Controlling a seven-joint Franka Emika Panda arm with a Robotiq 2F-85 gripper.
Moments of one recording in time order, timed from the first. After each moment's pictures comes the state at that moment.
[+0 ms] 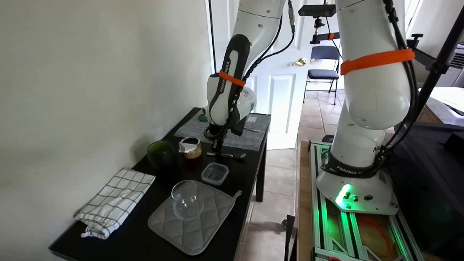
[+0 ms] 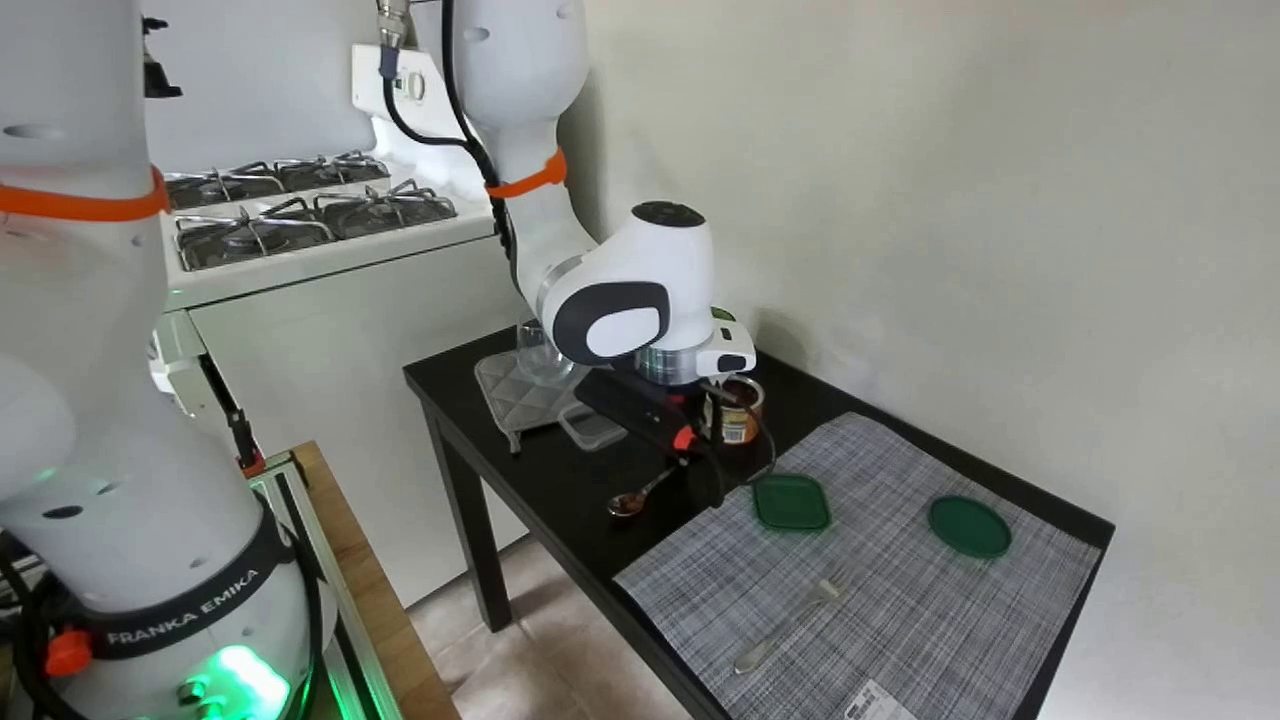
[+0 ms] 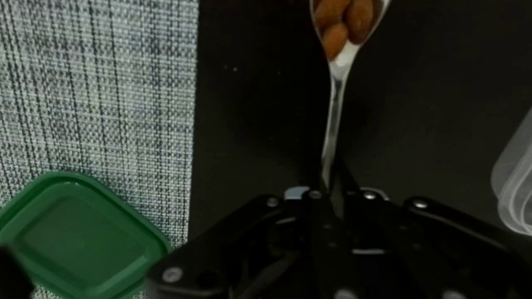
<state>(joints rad) -0.21 0.34 0.05 -2.56 0.08 3.01 -0.39</state>
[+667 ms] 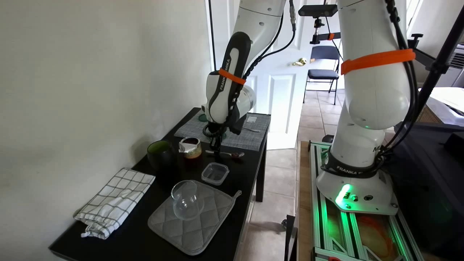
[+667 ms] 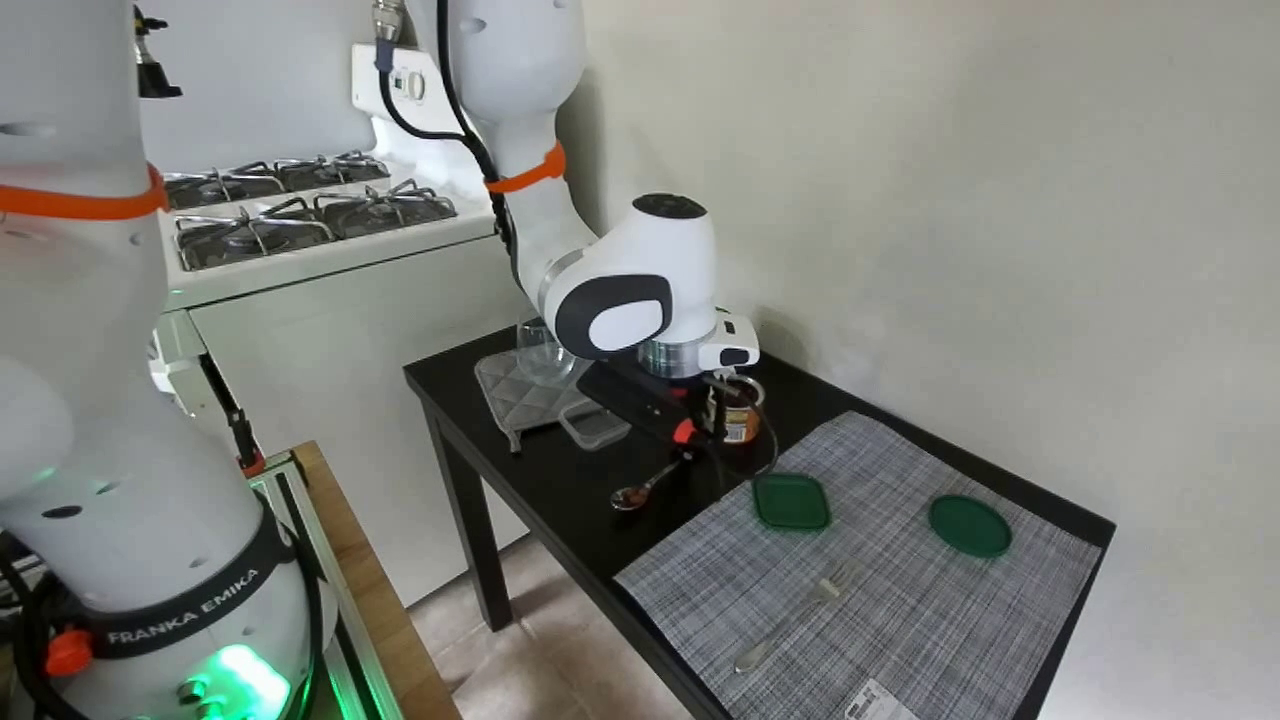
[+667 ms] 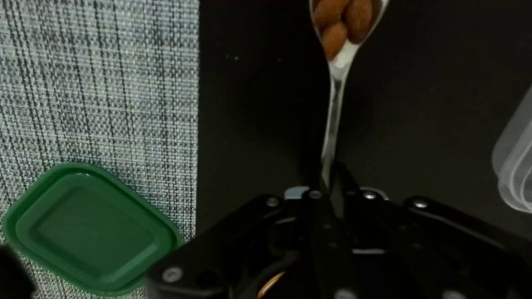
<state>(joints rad) -0.21 0.32 0.05 -2.56 0.07 3.01 -0.35</state>
